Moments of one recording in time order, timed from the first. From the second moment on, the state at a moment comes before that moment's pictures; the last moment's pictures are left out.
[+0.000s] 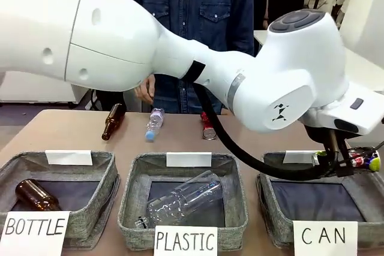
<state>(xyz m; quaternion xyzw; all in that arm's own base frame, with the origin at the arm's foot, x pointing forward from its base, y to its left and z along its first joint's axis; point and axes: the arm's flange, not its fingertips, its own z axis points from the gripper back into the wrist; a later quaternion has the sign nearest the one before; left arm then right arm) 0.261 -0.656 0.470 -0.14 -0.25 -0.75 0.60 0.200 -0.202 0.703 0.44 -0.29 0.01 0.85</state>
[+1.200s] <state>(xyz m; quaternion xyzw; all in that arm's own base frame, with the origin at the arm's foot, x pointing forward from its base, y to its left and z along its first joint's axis) 0.223 -0.600 0.520 -0.13 -0.18 -0.76 0.62 0.206 -0.194 0.704 0.43 -0.29 0.02 0.85</state>
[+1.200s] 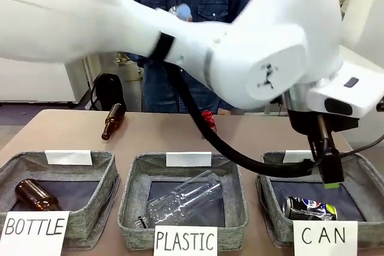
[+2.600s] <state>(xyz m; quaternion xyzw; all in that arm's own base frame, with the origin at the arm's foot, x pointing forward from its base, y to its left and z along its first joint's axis) 0.283 0.076 0.568 -0.57 -0.19 -0.23 0.77 0.303 0.112 0.663 0.55 -0.18 0.12 0.81</state>
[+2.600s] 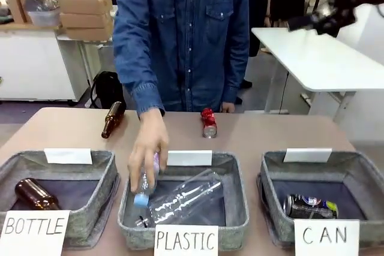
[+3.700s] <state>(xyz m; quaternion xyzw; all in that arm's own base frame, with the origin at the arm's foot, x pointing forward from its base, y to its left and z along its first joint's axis) 0.281 0.077 0.566 -0.56 -0.18 -0.22 0.77 0.317 0.124 0.655 0.55 -0.19 0.10 0.81</state>
